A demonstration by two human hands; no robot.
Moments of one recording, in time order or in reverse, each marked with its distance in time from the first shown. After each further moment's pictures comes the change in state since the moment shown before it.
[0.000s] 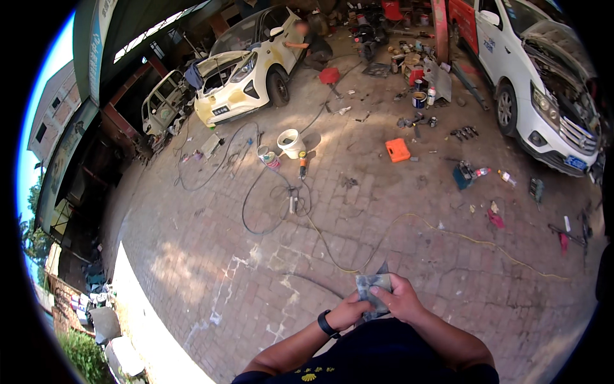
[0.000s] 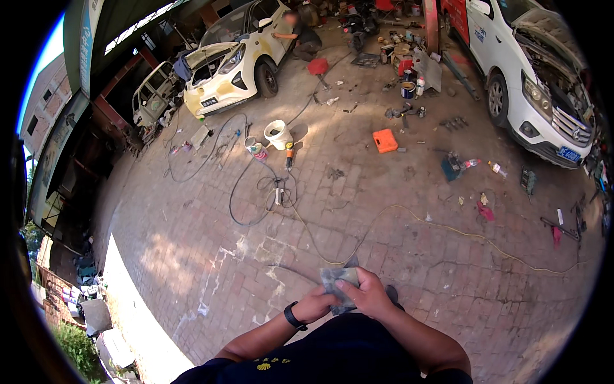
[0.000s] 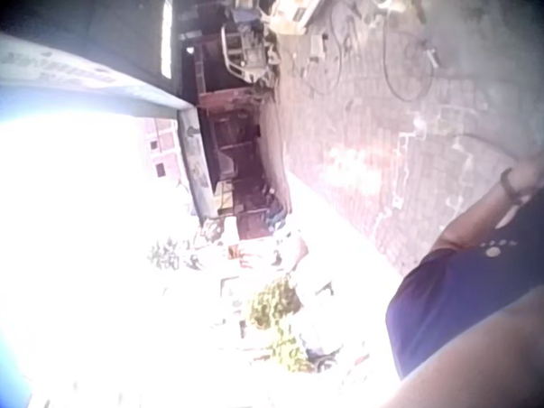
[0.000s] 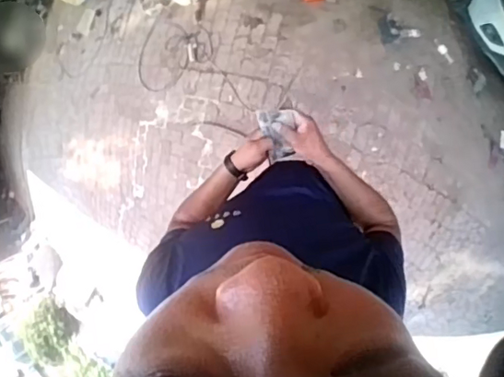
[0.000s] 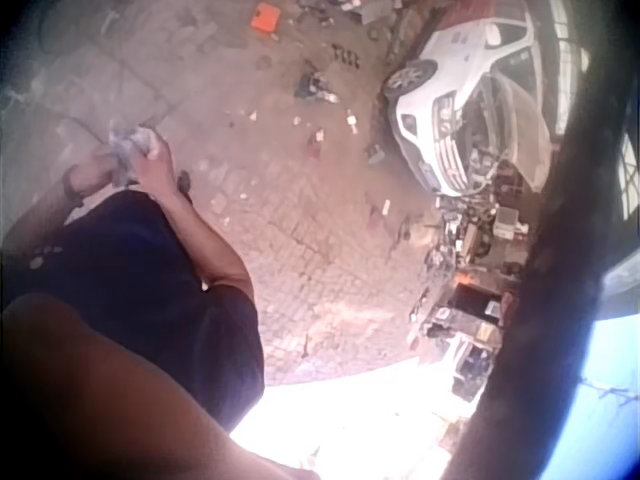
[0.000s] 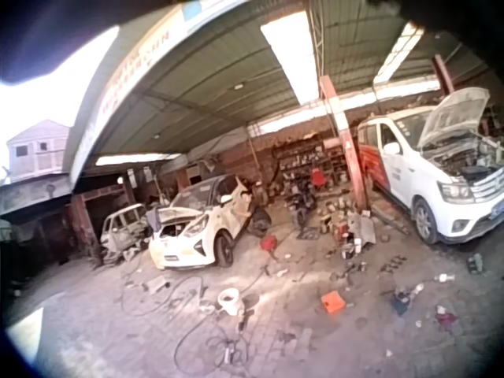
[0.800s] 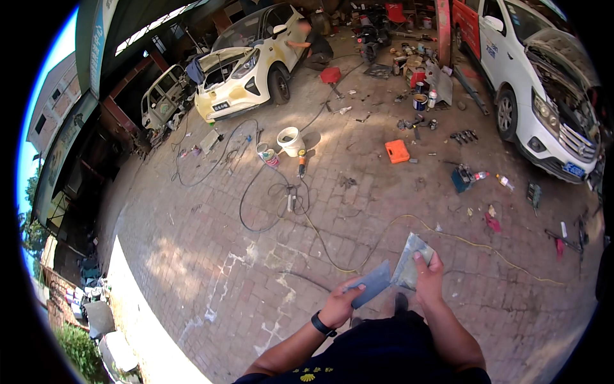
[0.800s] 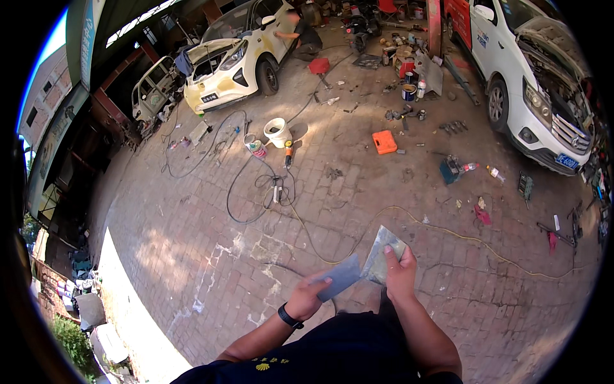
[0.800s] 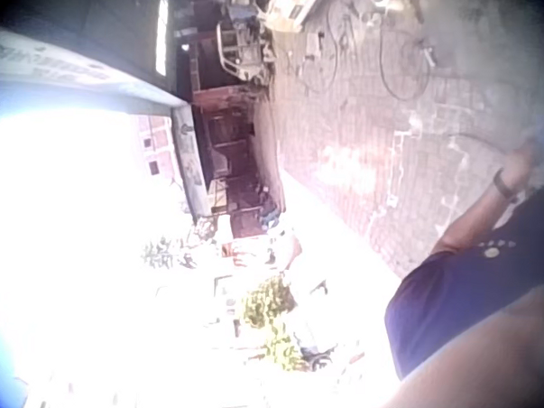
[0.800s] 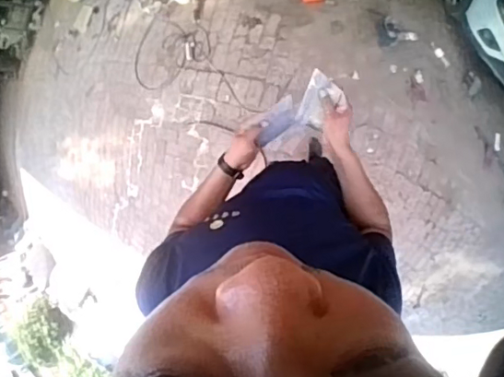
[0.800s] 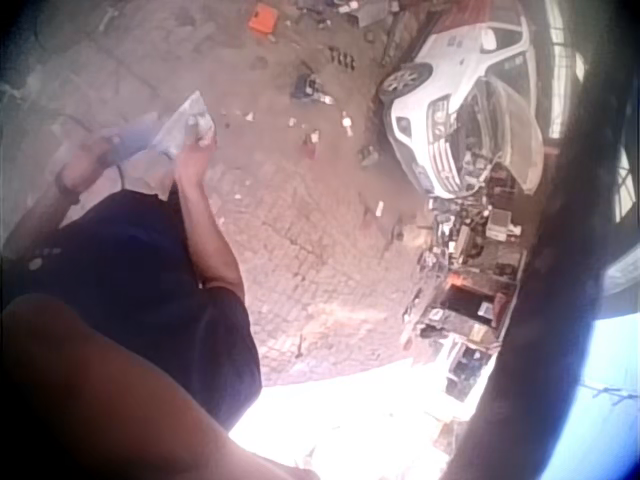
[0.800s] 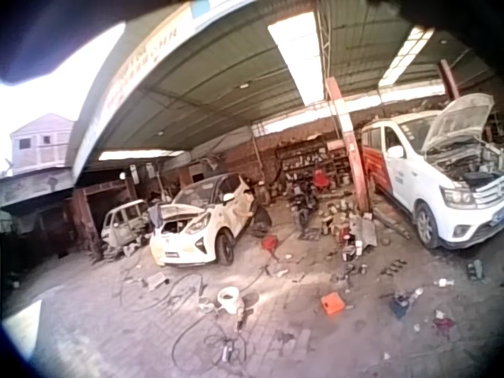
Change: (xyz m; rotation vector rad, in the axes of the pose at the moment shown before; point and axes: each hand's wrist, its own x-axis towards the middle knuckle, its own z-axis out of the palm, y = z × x) left_hand -0.007 0.015 0.003 0.017 0.223 0.267; right_hand 0.024 0.011 -0.043 0.194 0.625 -0.151
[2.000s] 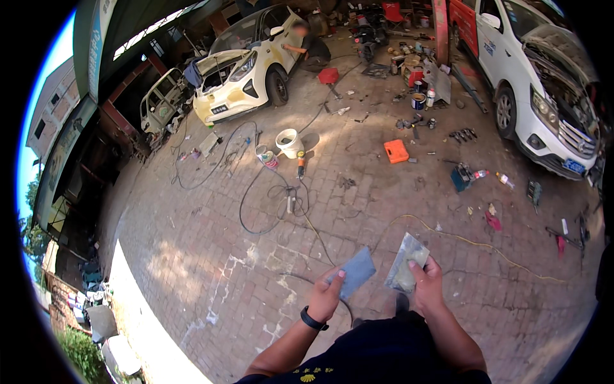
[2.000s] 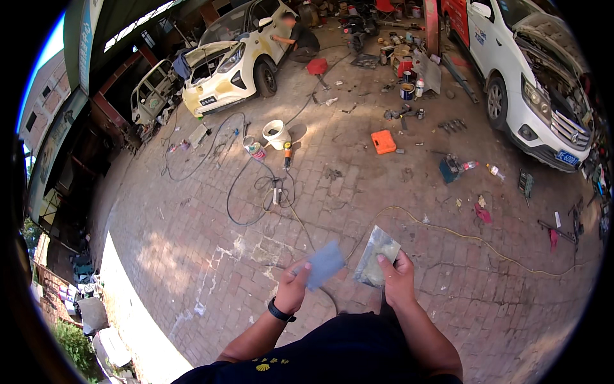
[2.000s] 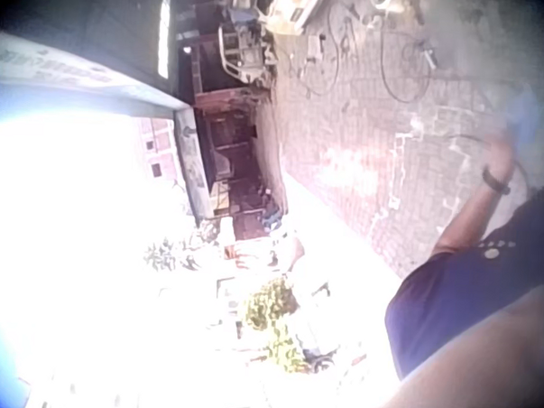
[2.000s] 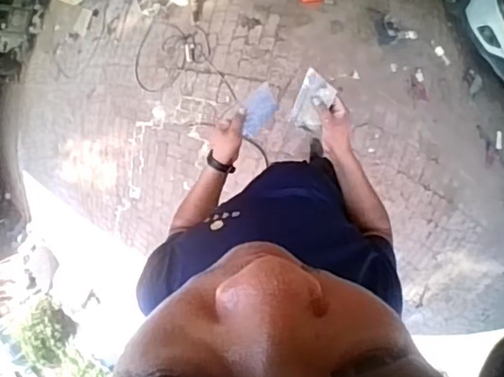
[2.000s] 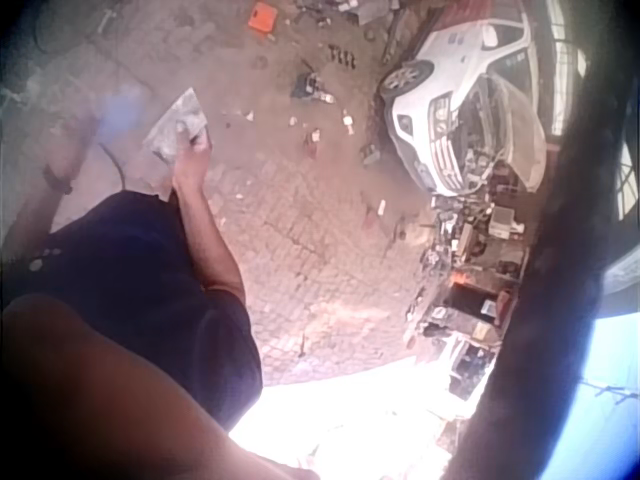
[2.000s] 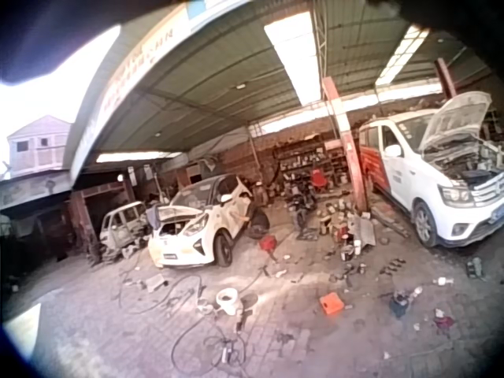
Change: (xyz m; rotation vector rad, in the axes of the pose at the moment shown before) left_hand 0.008 0.030 -0.008 0.315 0.333 0.259; right_hand -0.008 -0.009 -0.001 0.132 -0.121 0.077
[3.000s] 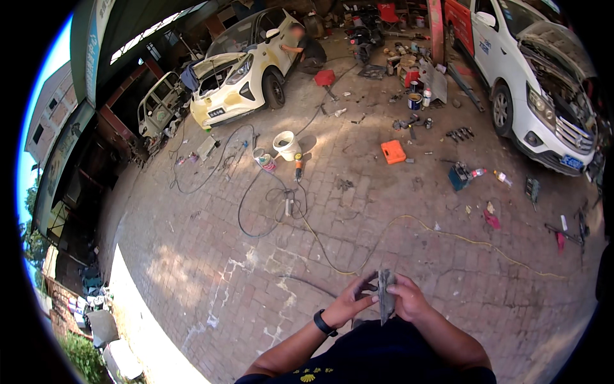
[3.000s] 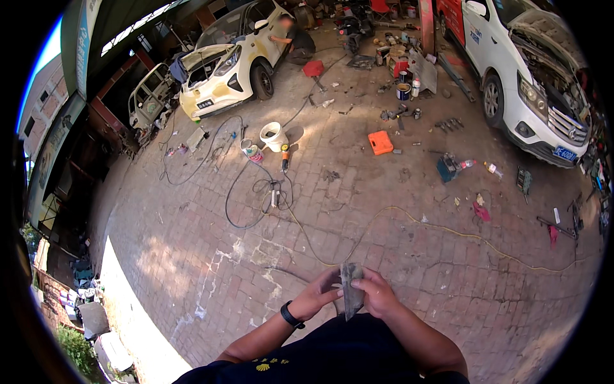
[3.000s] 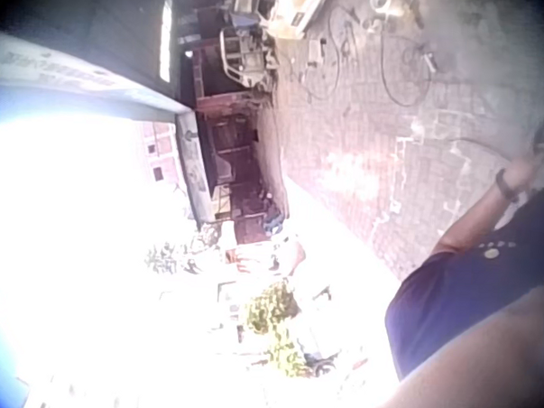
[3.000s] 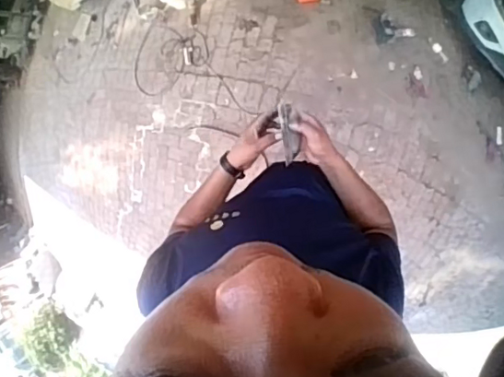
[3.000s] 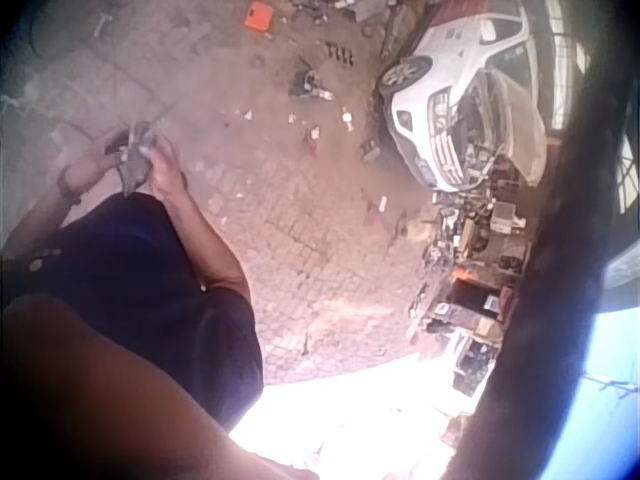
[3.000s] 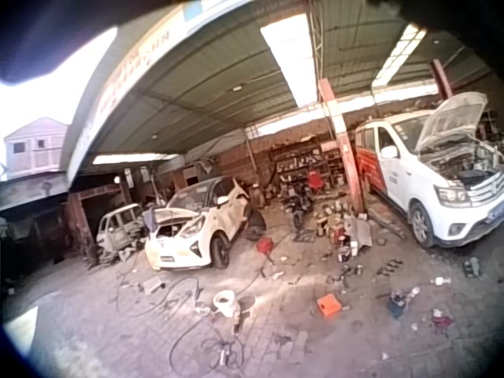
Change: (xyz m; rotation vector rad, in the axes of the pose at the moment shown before) left_hand -0.004 -0.009 0.030 -0.076 -0.554 -0.139; right_hand -0.027 -0.004 0.014 0.247 -0.431 0.446
